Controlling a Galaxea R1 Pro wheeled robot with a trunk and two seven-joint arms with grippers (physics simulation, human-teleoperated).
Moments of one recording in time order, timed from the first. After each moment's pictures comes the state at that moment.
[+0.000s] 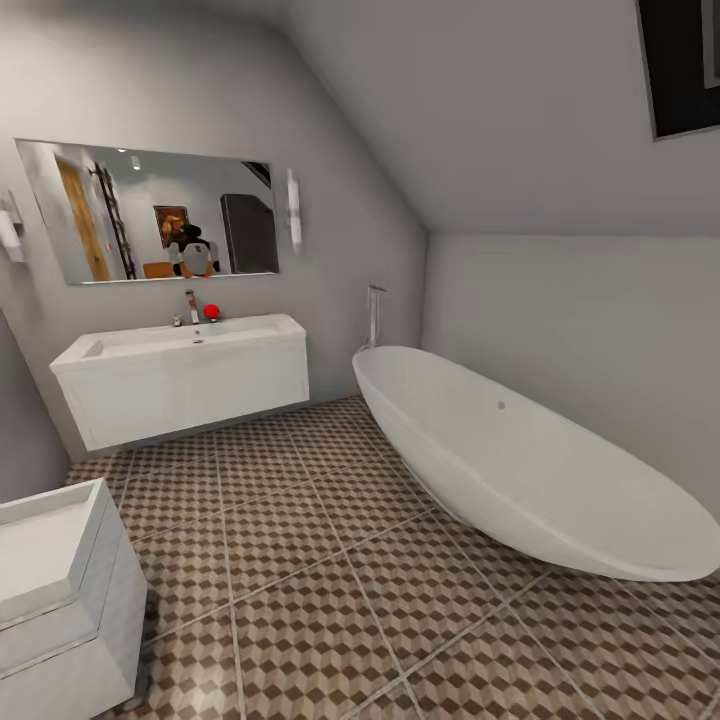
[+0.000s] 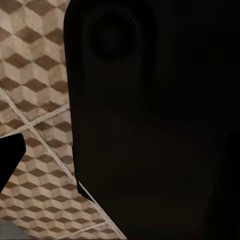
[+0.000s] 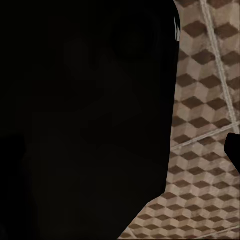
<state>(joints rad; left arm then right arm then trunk) 0.00 0.00 0.00 0.00 0.00 0.00 0.00 0.00 0.00 0.00 0.00 0.00 0.00 0.00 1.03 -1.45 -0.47</state>
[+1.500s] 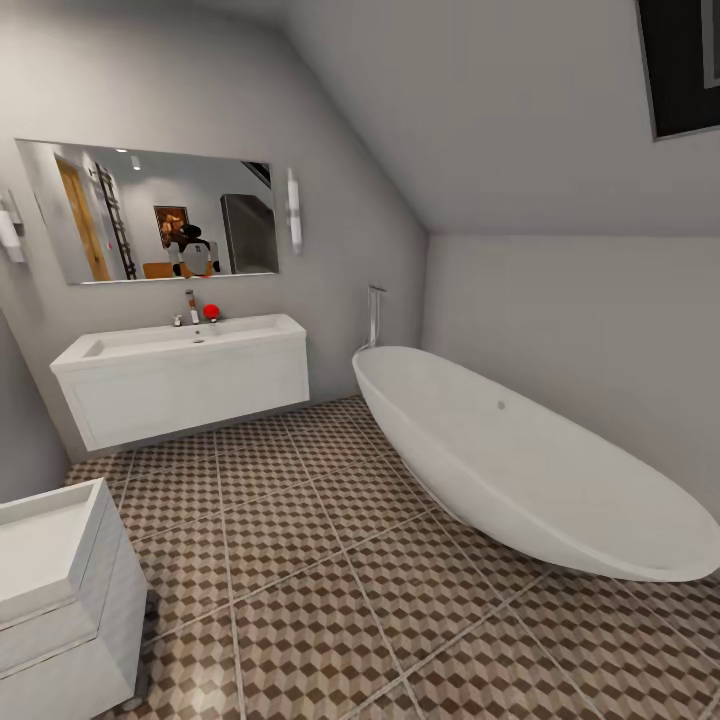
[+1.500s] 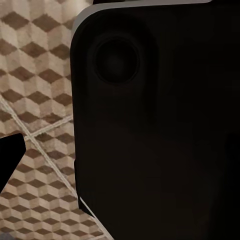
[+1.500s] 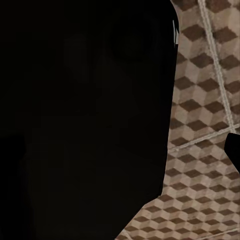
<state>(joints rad) 0.00 0.00 0.01 -0.03 0.01 -0.01 0.00 0.00 0.00 0.01 0.00 0.01 -0.01 0.00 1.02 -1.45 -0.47</state>
